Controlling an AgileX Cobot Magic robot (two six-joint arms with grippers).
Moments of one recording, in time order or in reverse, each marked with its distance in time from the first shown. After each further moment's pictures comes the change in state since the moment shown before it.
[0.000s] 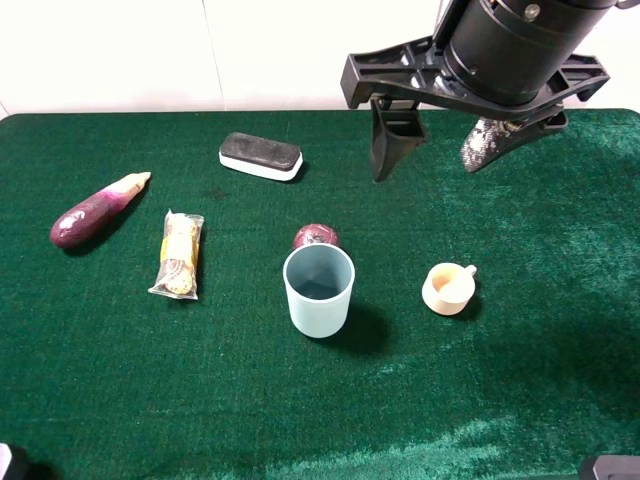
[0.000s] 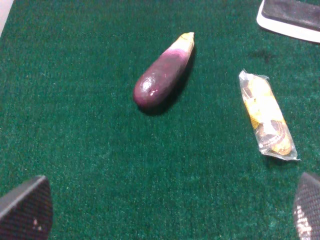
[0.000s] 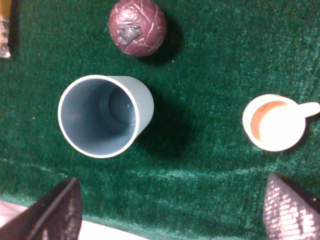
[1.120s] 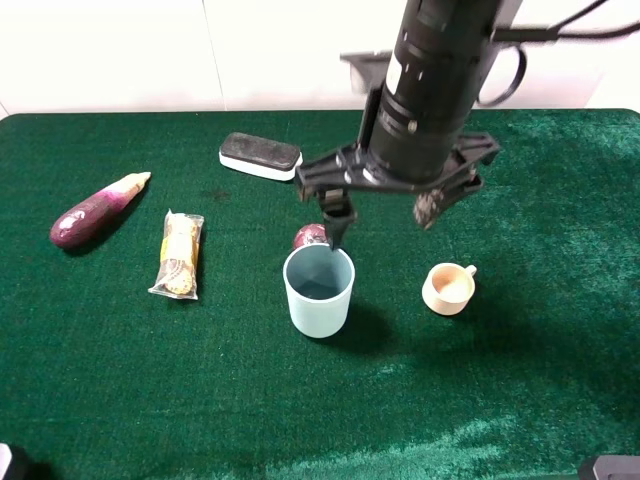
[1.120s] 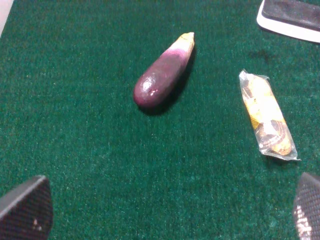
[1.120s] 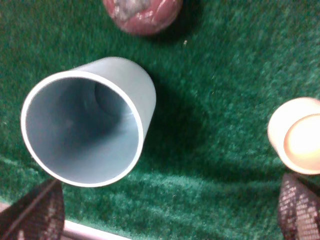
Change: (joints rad) left arm 0.000 0.000 0.000 0.000 0.000 0.000; right arm 0.000 0.236 0.040 0.069 -0.100 -0.122
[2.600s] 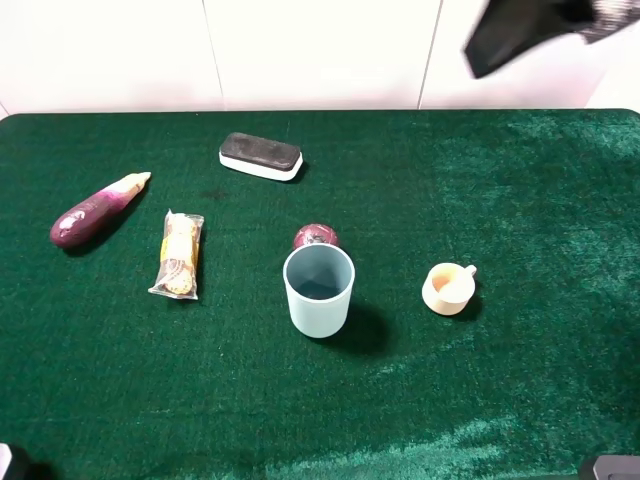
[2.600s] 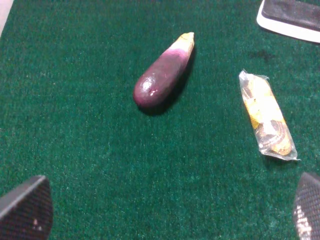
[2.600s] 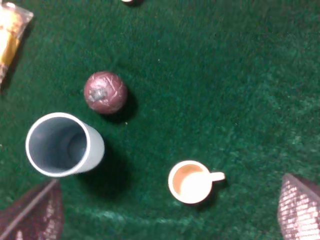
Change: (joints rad) left arm 0.000 0.000 0.000 0.000 0.000 0.000; right arm -0.056 -0.500 -0.075 -0.196 0.135 -0.165
